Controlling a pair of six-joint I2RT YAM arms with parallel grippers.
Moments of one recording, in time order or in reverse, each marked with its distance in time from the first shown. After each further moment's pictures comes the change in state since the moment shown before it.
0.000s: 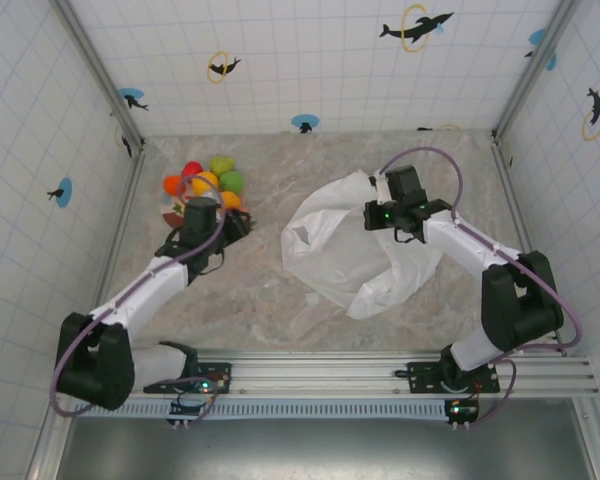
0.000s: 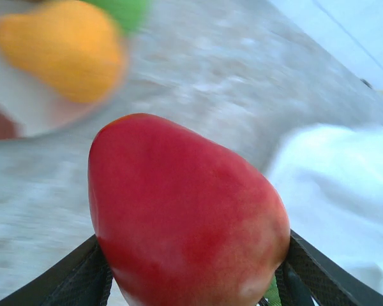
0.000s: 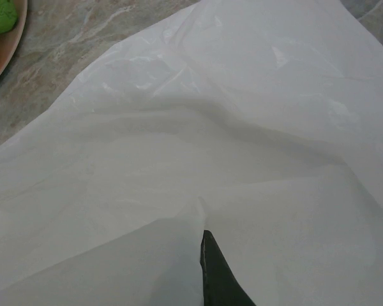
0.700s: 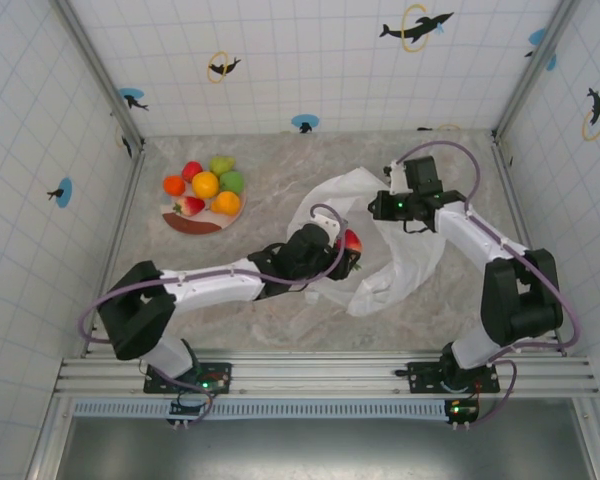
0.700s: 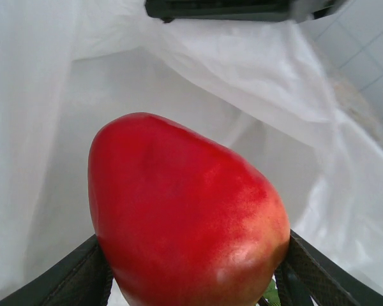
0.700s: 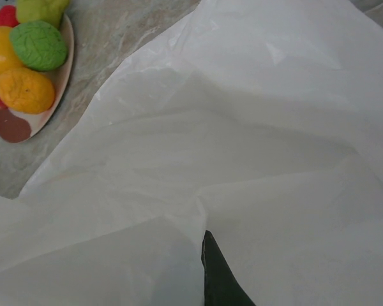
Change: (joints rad) left arm -0.522 0.407 0.230 0.187 -0.115 0.255; right arm -0.105 0.001 0.055 -0.050 -0.236 0.082
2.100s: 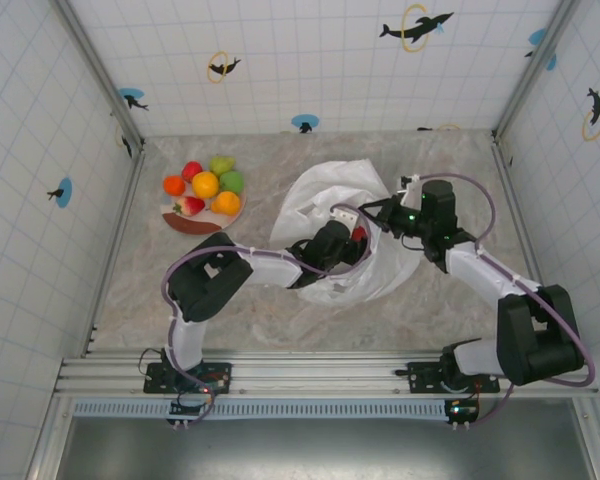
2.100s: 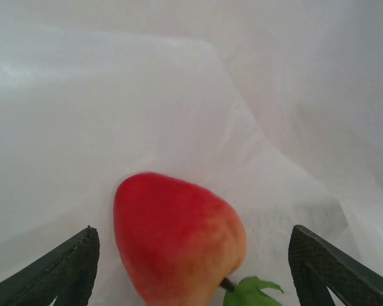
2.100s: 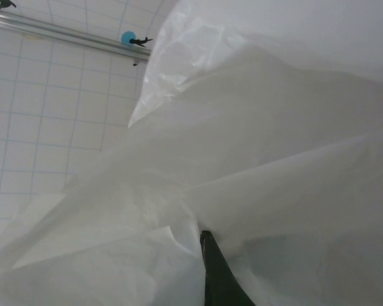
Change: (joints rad) left arm 0.048 0.398 0.118 0.349 -0.102 0.074; right arm -0.005 -0.203 -0.370 0.596 -0.262 0.665
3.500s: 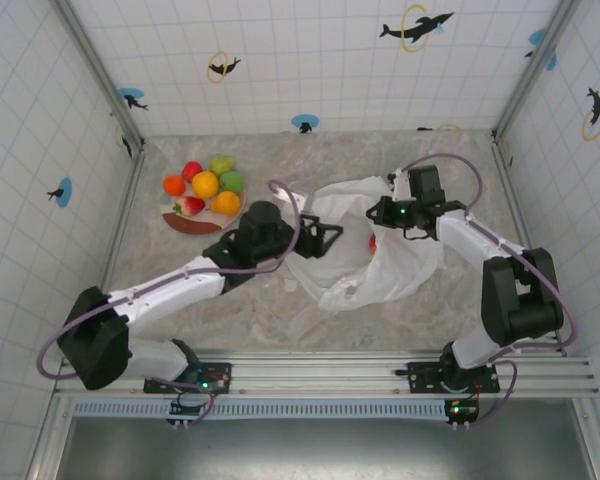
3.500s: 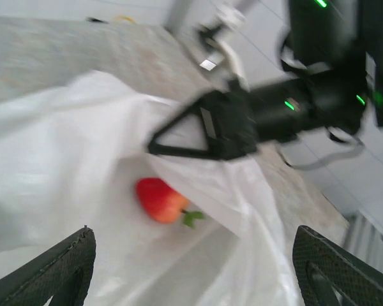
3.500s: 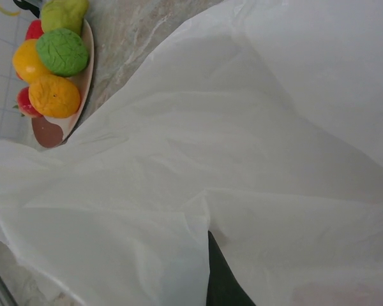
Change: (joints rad) left arm 0.186 -0.687 -0.209 -0.305 0.375 -0.073; right arm -0.015 0.214 0.273 -0.467 0.188 -0.574
